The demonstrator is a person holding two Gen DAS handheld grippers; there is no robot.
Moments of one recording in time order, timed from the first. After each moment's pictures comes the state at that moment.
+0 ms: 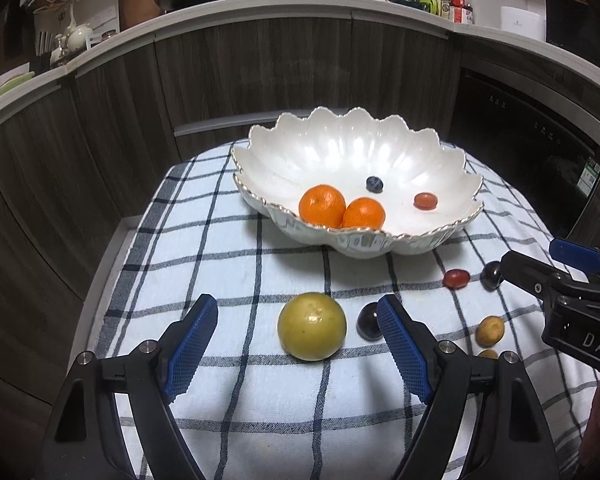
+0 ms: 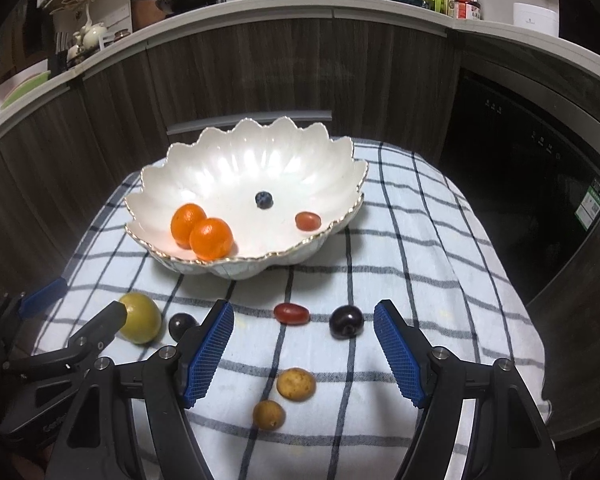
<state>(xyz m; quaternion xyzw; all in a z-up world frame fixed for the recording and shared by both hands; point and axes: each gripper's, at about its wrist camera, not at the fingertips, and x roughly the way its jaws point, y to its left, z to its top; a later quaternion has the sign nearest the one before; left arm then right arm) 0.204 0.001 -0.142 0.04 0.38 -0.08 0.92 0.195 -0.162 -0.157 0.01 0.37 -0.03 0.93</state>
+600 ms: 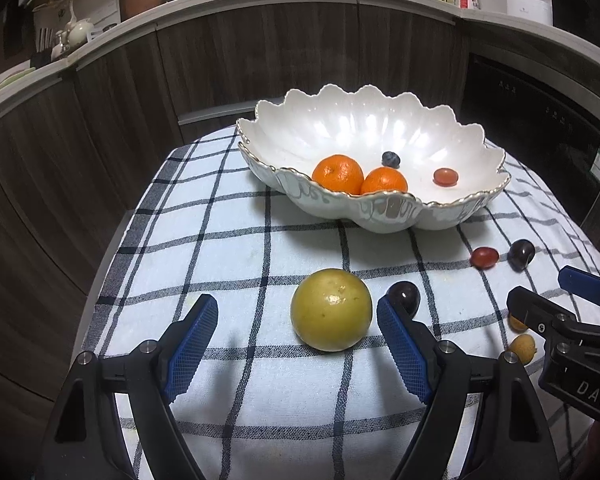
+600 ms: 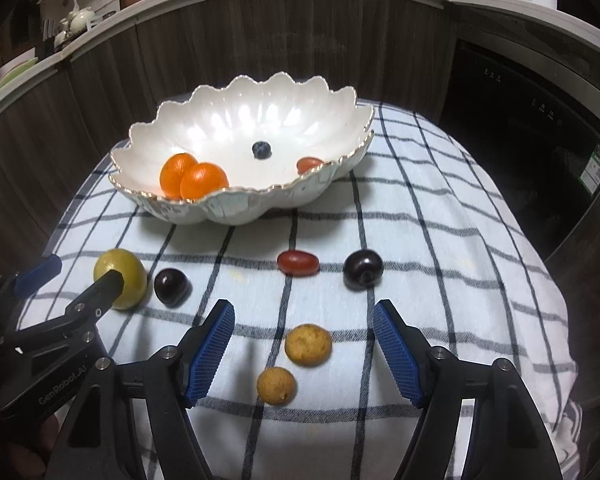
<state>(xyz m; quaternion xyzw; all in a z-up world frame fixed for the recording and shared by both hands) 0.210 0.004 -0.170 0.06 0.39 -0.07 0.92 0.190 -0.151 -0.197 0.02 0.40 -0.05 0.91</state>
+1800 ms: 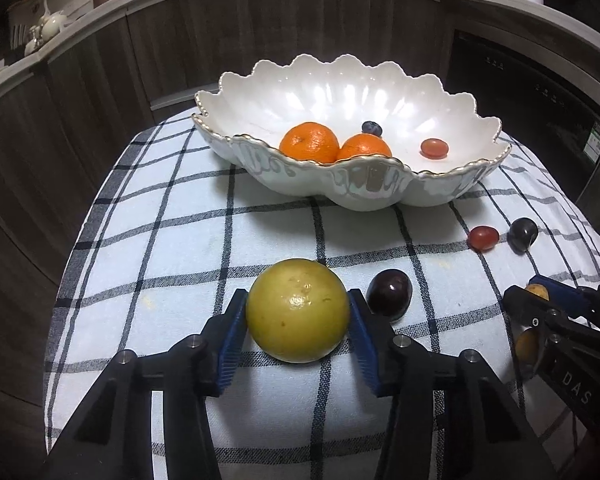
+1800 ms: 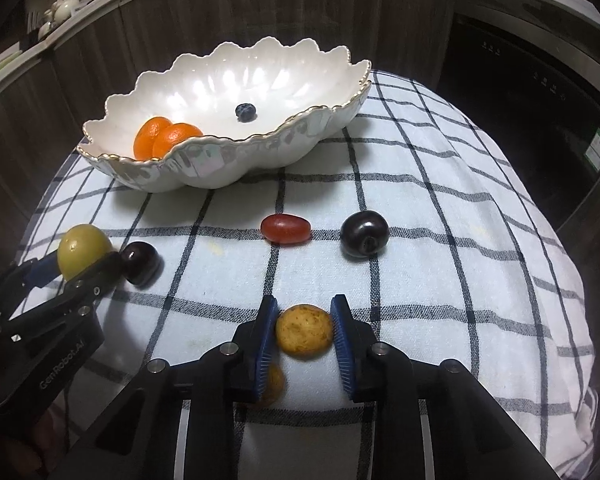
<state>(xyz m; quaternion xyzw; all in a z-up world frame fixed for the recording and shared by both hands) 0.228 -0.010 -0.192 0.06 0.42 -0.10 0.90 0.202 -0.157 -0.226 0.03 0.44 -0.06 0.90</state>
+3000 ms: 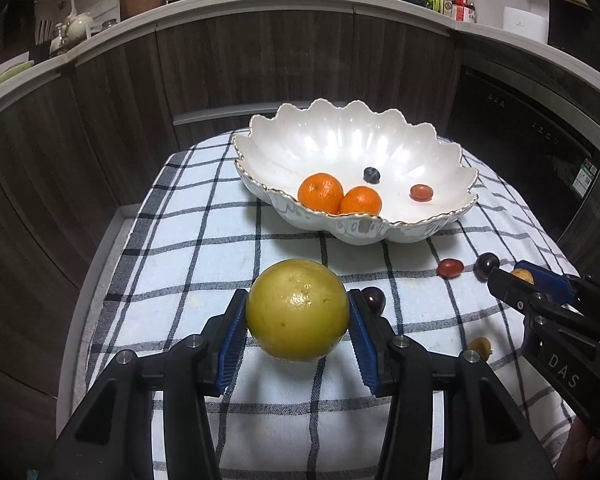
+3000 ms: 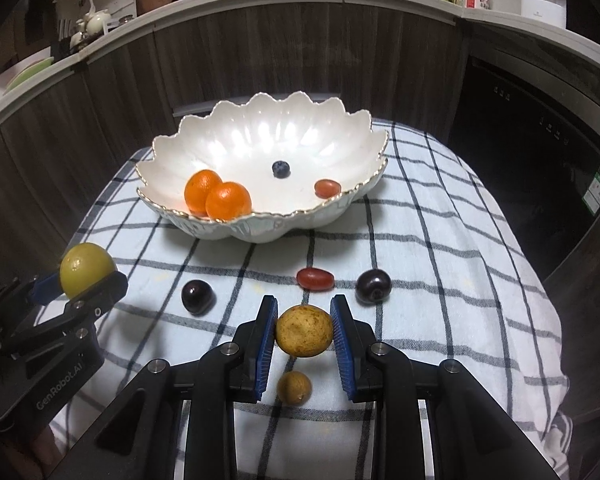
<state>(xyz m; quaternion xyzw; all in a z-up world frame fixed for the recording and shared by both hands) 0.196 0.003 -0.137 0.03 0.39 -0.09 0.92 0.185 -0.143 -0.174 0.01 0.38 -0.03 0.92</state>
